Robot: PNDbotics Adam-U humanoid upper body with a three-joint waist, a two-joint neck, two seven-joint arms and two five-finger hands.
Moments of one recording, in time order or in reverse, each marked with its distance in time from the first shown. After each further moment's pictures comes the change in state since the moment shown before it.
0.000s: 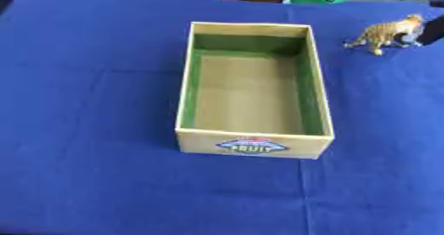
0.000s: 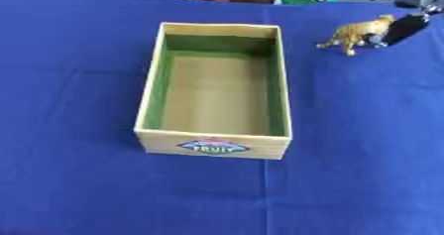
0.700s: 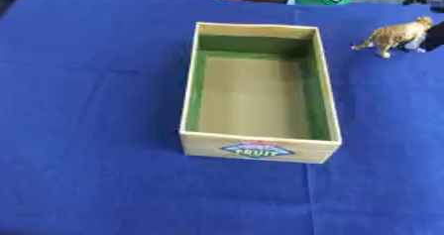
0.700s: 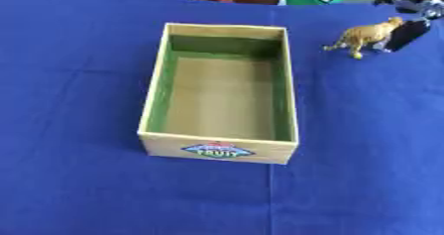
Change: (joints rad) left arm -0.001 0.000 0.000 0.000 -0.002 0.000 0.000; right arm -0.026 0.003 -0.002 0.037 0.083 0.001 -0.002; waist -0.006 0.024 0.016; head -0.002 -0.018
